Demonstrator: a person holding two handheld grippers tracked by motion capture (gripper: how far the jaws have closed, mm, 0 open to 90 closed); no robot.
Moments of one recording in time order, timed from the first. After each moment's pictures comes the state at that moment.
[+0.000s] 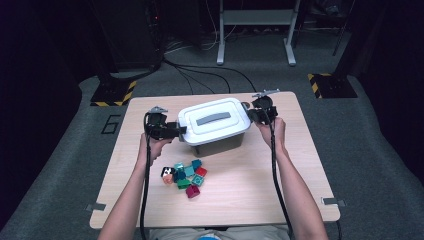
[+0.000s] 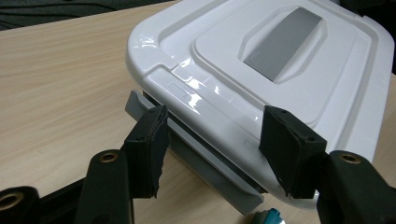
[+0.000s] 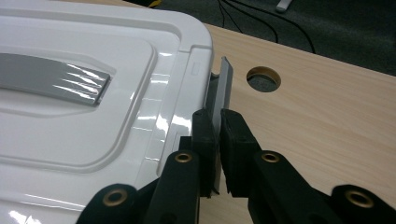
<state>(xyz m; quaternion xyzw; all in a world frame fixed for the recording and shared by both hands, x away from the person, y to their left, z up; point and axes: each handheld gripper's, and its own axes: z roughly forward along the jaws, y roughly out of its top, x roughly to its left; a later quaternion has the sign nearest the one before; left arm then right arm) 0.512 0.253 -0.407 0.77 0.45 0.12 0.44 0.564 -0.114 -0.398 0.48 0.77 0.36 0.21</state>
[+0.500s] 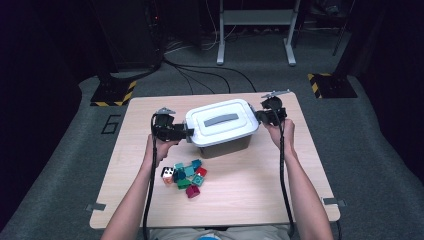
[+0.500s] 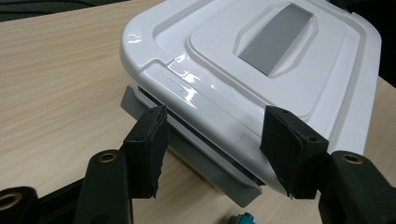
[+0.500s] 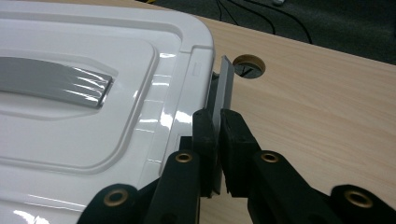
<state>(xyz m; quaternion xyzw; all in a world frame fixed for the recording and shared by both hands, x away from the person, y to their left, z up) 0.509 0.233 -0.408 0.78 0.43 0.10 0.44 0.556 -0.140 -0.395 0.49 0.76 0.36 0.20</state>
